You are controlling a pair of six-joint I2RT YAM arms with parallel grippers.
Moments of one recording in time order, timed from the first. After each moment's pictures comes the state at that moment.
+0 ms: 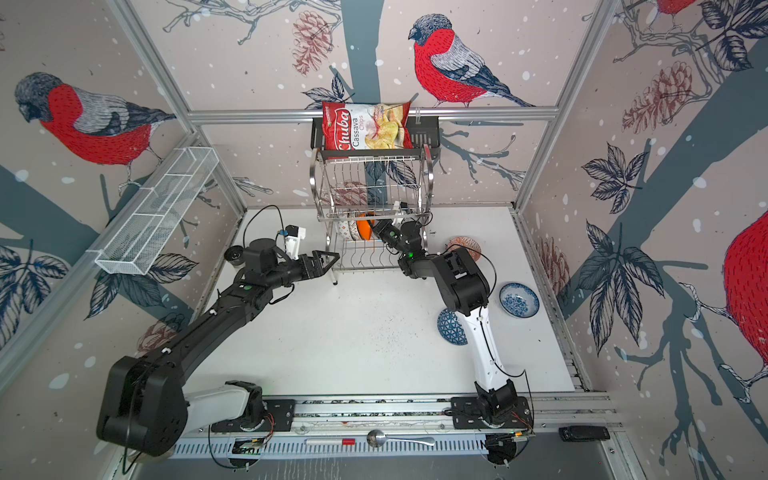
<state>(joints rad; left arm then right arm) -0.23 1.25 0.77 0.06 0.63 -0.57 0.52 2.36 1.45 1.07 -0.41 1.20</state>
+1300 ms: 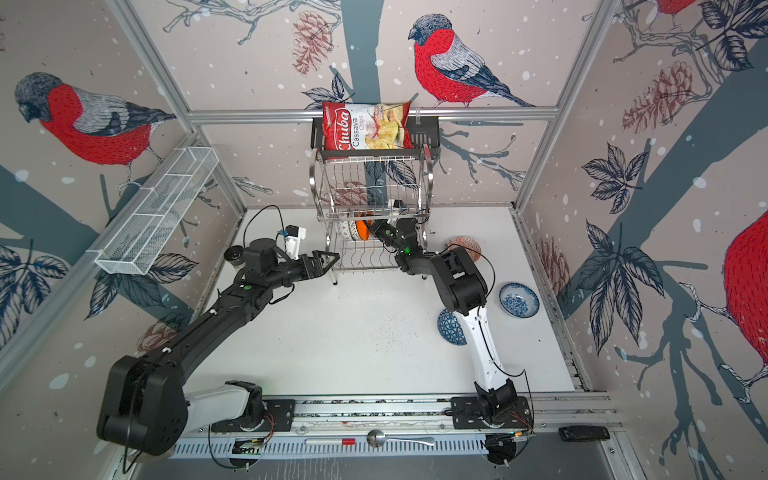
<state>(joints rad) -0.23 1.25 0.77 0.06 0.63 -0.57 0.52 2.38 1.52 0.96 -0.44 1.13</state>
